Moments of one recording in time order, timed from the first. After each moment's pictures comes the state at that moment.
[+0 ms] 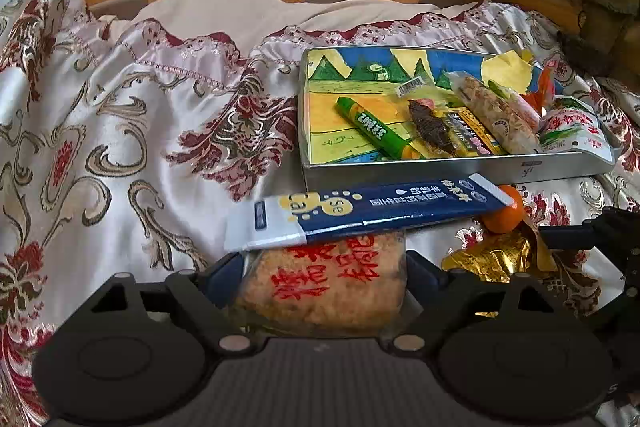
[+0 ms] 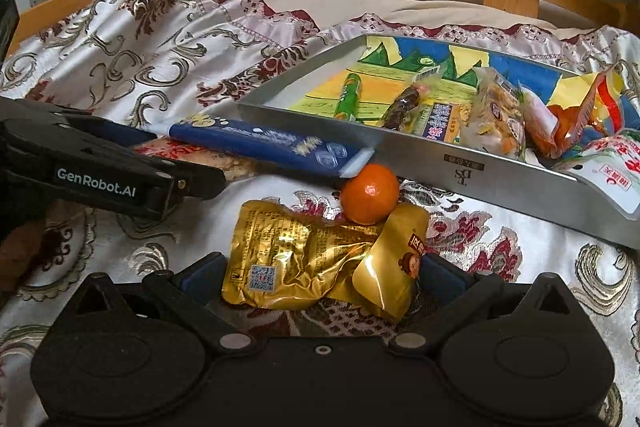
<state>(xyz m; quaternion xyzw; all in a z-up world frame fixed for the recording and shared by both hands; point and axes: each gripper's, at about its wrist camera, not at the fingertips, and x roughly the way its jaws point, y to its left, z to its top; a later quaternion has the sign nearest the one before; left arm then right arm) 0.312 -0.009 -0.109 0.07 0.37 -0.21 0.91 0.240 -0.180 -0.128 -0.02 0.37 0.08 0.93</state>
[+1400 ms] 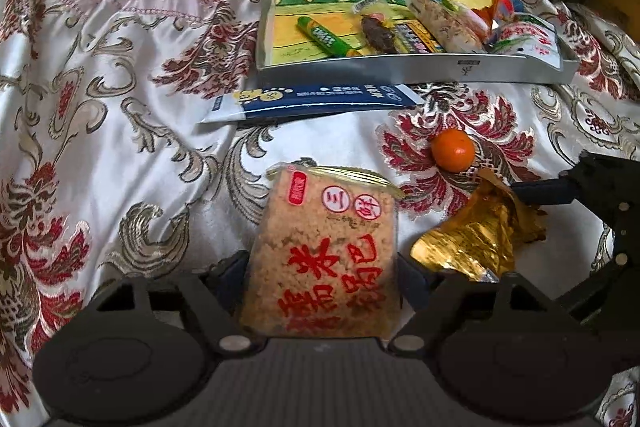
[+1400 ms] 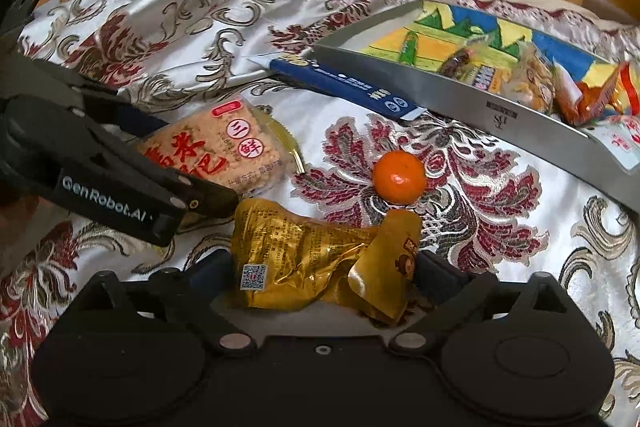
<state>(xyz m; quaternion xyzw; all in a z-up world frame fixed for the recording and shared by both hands) 0.250 -0.020 -0.099 0.12 0.46 -0.21 0.85 0.189 -0.170 -0.112 -0.05 0.43 0.15 0.89</state>
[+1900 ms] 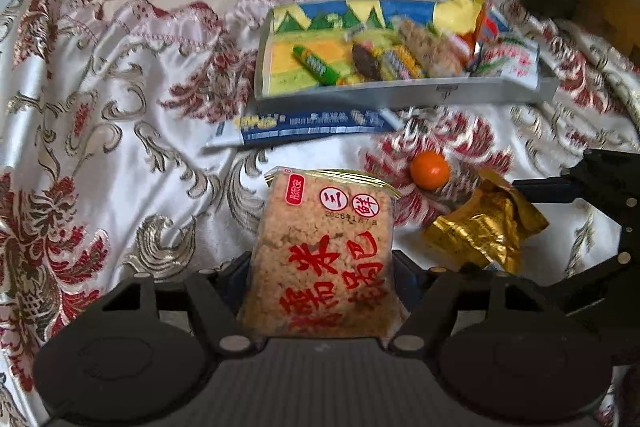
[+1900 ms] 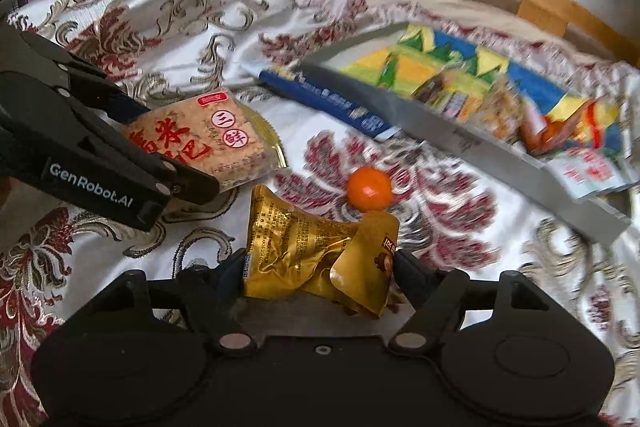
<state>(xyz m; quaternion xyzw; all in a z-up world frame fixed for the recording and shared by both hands) 0.228 -0.021 -0.071 0.11 0.43 -0.21 0.87 0.165 -0.171 -0.083 -0.11 0.40 0.12 0.90</state>
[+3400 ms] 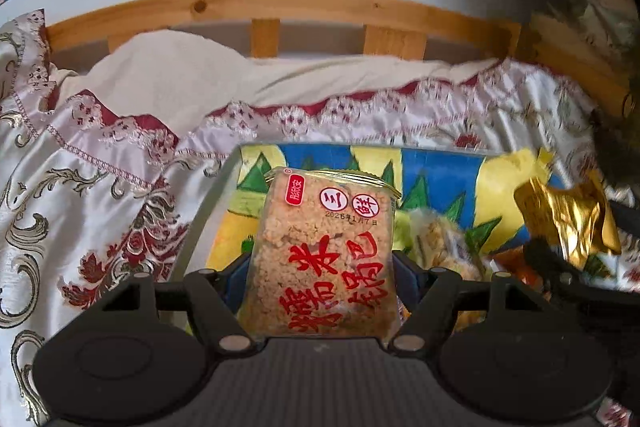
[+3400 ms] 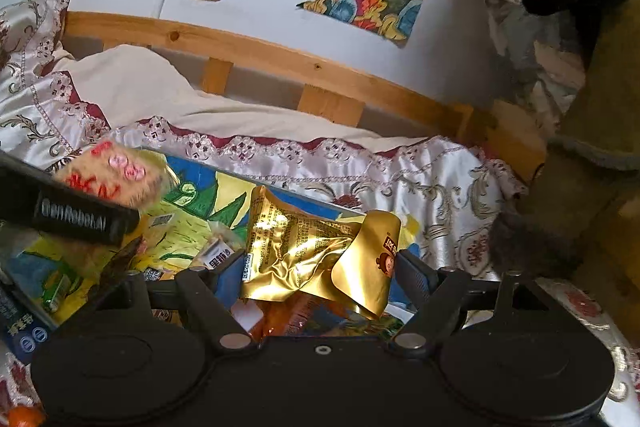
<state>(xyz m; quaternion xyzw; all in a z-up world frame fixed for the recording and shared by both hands) 0.395 -0.150 -0.070 0.03 0.35 -0.15 0.92 0.320 -0.299 -0.062 -0.12 0.25 -0.13 0.95</state>
